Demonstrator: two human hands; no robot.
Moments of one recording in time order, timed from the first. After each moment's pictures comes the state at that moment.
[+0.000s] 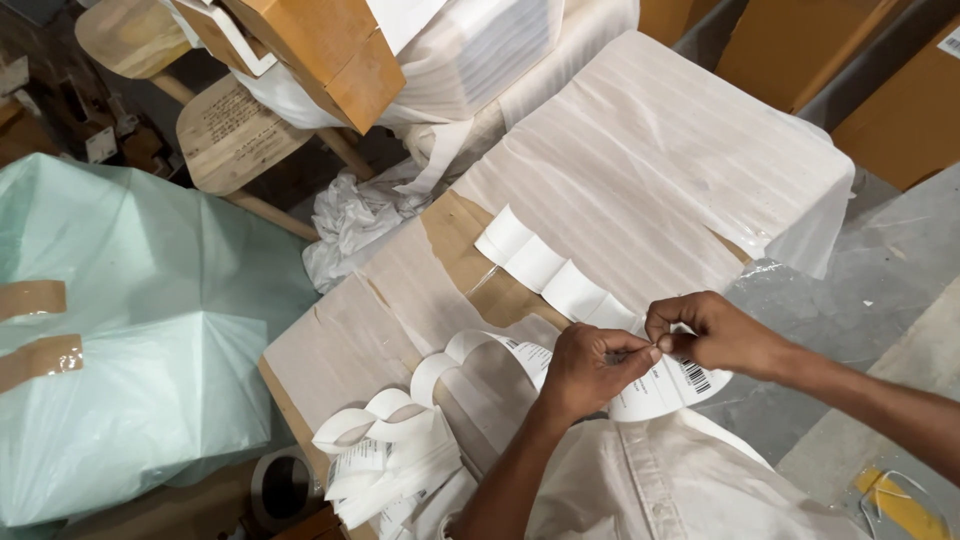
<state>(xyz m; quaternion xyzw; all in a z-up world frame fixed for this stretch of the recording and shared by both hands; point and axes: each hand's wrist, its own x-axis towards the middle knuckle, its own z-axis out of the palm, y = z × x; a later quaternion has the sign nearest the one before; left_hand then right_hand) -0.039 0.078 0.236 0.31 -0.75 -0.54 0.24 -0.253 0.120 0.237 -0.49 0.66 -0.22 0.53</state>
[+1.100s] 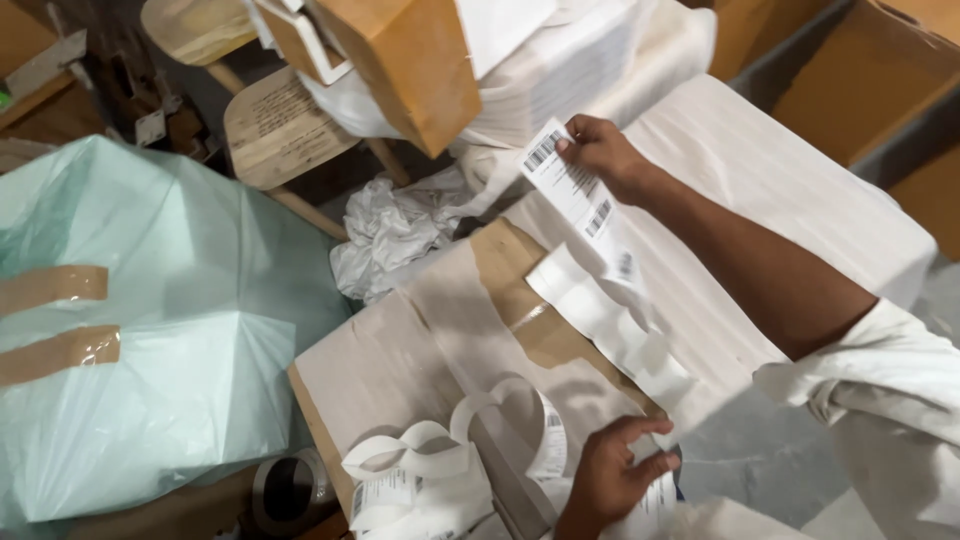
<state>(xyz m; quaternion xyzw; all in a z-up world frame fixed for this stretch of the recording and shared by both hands) 0.023 0.094 0.197 0.40 -0.60 -0.66 0.23 -0.187 -0.237 0.219 -0.51 0.55 -0.41 0.52</state>
